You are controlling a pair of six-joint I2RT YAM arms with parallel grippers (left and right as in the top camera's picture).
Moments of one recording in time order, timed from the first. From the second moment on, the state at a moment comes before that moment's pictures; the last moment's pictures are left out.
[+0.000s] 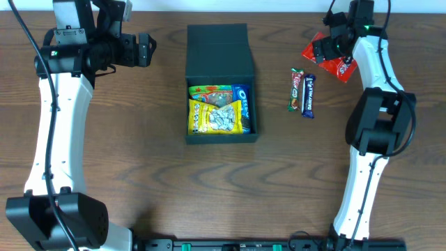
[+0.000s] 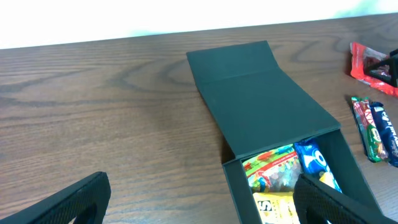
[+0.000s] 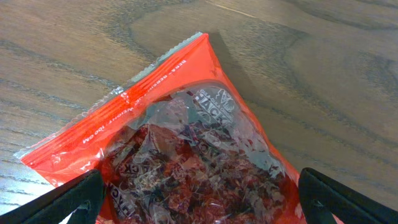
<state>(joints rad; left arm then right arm) 0.06 1.67 1.66 -0.79 0.39 0.13 -0.13 2.55 2.22 -0.74 -0.11 -0.37</state>
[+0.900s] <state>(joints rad) 0.06 1.67 1.66 -0.79 0.39 0.13 -0.12 2.50 2.23 -0.90 -0.14 -0.34</state>
